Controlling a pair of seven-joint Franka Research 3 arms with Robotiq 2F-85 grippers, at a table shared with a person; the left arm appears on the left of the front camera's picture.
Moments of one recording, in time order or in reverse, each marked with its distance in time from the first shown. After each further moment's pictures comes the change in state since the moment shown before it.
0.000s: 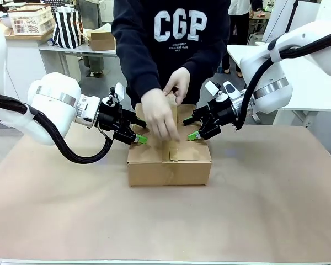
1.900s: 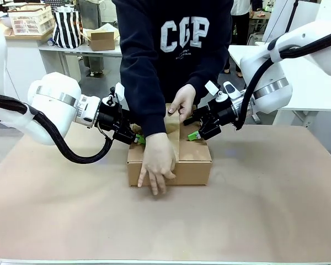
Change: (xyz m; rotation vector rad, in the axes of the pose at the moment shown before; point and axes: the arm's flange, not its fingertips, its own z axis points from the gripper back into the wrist) left arm 0.000 0.000 0.000 0.000 0.000 0.000; right arm 0.000 0.000 0.000 0.000 0.000 0.000
